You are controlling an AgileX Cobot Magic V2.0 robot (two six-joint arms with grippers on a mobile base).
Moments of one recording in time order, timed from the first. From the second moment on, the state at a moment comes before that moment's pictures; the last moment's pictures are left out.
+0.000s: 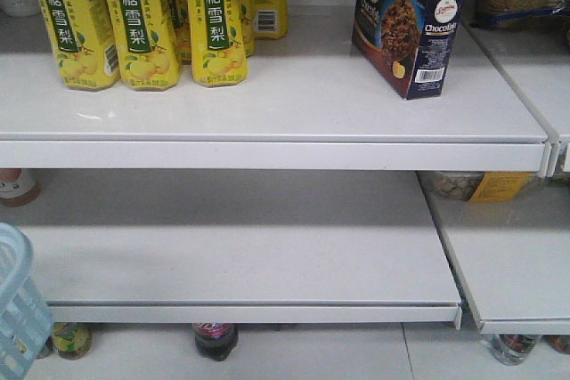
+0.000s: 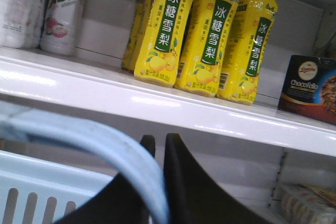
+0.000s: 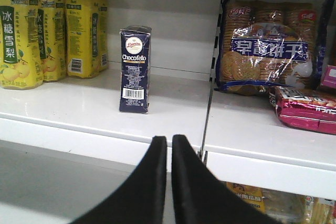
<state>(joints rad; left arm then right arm) -0.01 -0.01 0.00 0.66 -0.16 -0.97 0.26 0.19 -0.53 -0.20 0.40 0.12</state>
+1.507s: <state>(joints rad) -0.01 -0.01 0.03 -0.01 0.07 -0.05 0.26 0.19 -0.53 -0.20 0.40 0.12</state>
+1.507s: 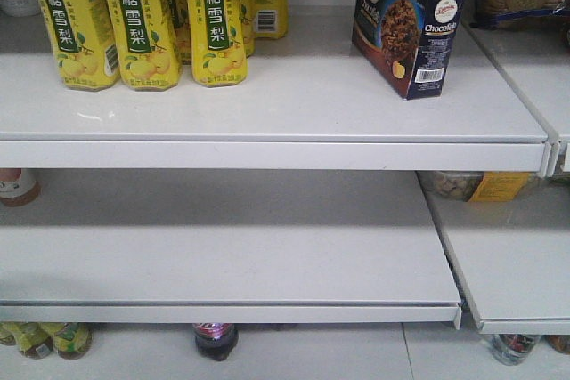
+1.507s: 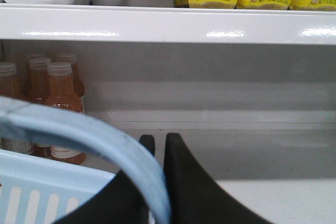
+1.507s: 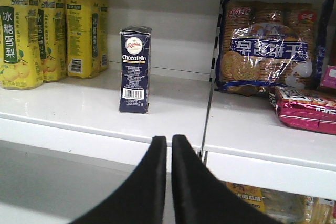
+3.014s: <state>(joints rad) -0.01 -0.01 0.03 -0.01 0.08 -0.05 -0.03 0.12 -0.19 -0.15 0.16 0.15</state>
